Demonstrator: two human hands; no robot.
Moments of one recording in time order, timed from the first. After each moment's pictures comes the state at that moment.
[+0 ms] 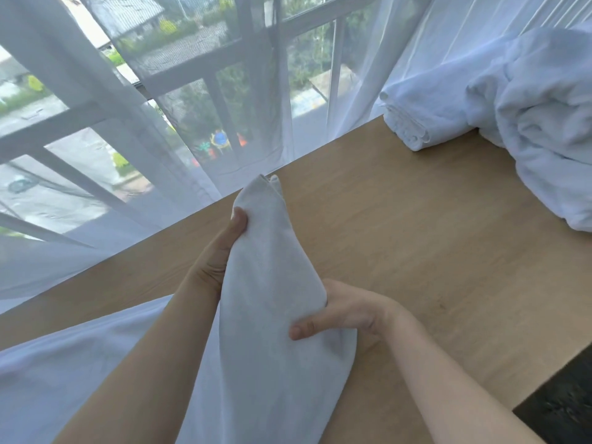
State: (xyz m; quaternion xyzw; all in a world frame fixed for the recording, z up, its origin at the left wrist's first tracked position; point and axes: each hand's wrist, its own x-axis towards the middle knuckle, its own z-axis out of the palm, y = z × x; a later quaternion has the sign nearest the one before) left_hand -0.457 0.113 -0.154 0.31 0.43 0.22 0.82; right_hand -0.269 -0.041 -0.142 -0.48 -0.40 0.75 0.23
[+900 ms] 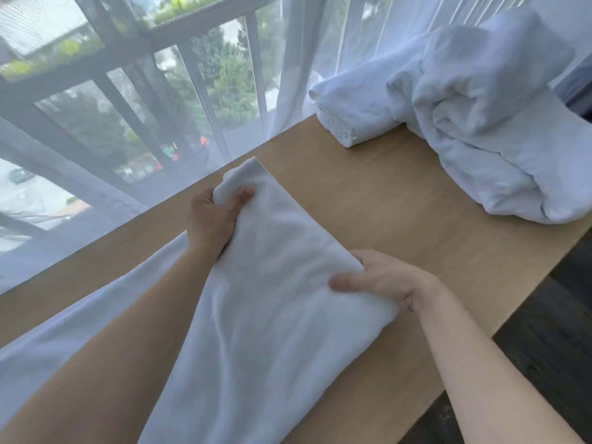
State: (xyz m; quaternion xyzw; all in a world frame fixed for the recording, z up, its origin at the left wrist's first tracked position) left_hand -0.328 0.123 -0.176 0.64 0.59 0.28 0.40; right_hand -0.127 -0.102 -0.145 -0.61 -0.29 0.68 0.29
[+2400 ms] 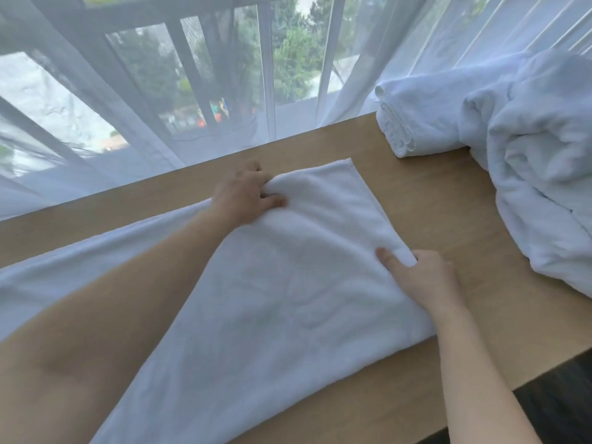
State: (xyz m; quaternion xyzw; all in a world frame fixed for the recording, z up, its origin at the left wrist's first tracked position) left_hand -0.340 0.141 -0.174 0.84 0.48 0.05 0.23; right_hand -0.091 -0.086 -0.160 -0.88 -0.31 0.33 0.15
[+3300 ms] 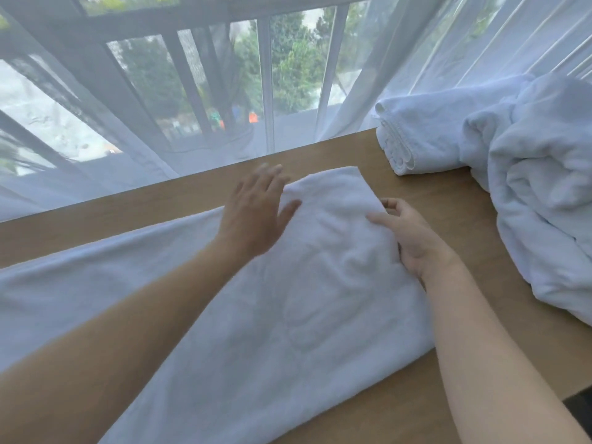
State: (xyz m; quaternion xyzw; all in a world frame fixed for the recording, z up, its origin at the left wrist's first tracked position) left_hand -0.314 0.103 -0.164 0.87 0.46 0.14 0.11; right_hand -0.058 0.015 -0.172 -0.68 -0.20 0.55 0.44
